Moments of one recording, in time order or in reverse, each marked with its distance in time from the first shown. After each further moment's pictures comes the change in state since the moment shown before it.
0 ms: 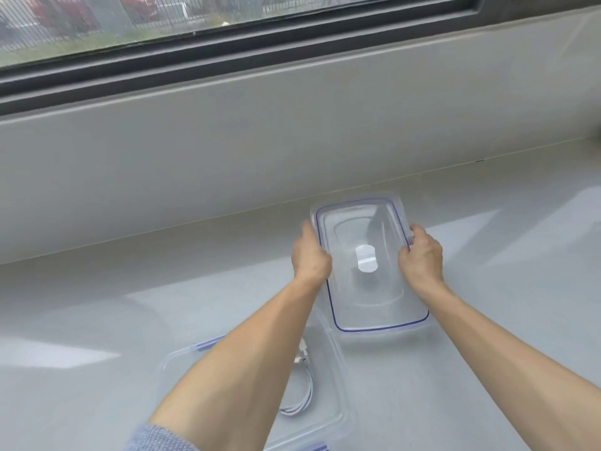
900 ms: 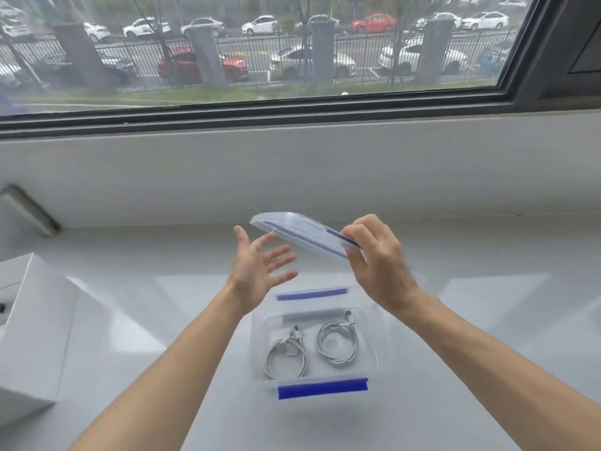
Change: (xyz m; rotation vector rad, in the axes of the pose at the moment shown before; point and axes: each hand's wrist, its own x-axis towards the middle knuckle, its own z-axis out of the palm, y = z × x) left_hand -0.163 -0.097 -0.201 -1.235 -0.064 -0.084; right_hand -0.197 -0.159 -0.064 0.298 0.203 -1.240
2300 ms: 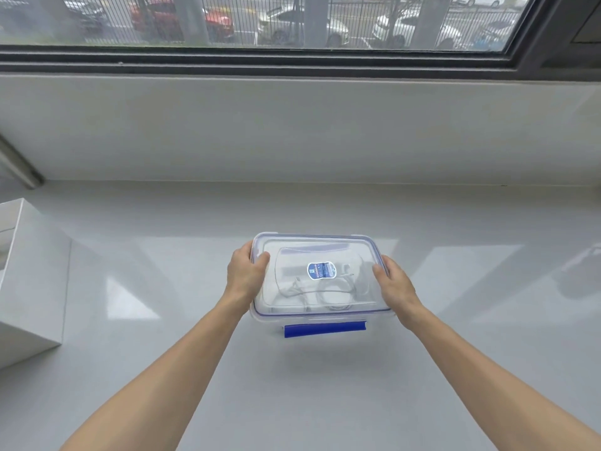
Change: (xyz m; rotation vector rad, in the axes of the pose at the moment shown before) left_hand -0.030 -0.073 -0.074 0.746 0.290 0.236; right_hand -0.137 0.012 0.018 0.279 -0.392 1.201
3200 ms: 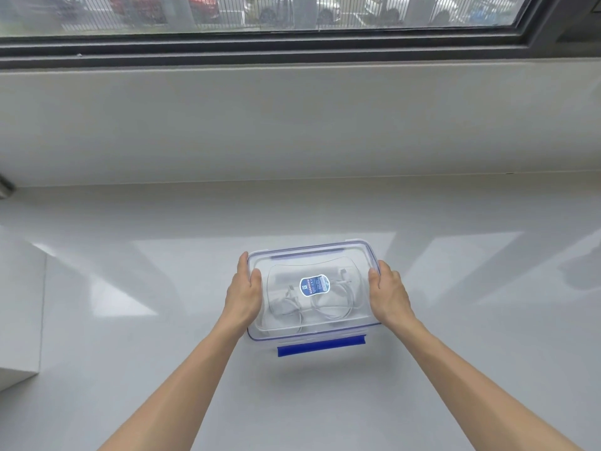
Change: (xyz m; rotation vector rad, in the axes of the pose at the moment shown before) left_hand 0.013 -0.026 0.021 0.255 -0.097 -0.080; right_hand 0.025 0.009 0.021 -0.353 0.070 0.055
